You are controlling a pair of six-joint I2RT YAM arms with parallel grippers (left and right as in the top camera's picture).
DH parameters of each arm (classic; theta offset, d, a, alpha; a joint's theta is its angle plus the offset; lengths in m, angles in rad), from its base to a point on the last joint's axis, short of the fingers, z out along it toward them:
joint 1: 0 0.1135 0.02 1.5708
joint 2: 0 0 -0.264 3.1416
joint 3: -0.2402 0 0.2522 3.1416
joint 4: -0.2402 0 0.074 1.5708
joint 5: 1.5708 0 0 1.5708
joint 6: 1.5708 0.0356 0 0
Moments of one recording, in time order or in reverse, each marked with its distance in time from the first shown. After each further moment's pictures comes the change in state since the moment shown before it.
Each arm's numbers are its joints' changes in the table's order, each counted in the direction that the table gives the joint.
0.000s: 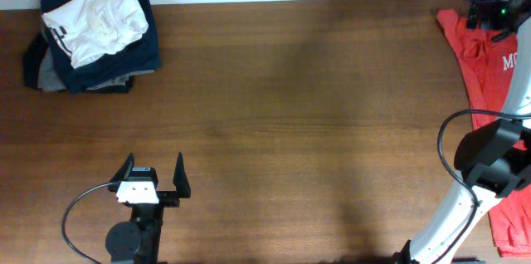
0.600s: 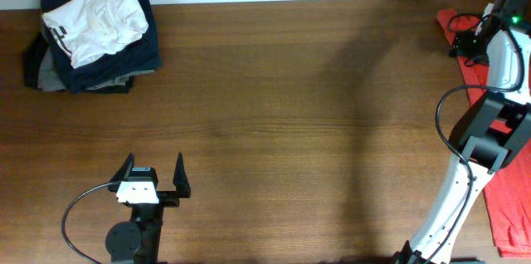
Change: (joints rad) left arm 0.000 0.000 0.000 0.000 0.000 0.000; right arm -0.039 -0.355 -0.001 0.162 0.052 0.123
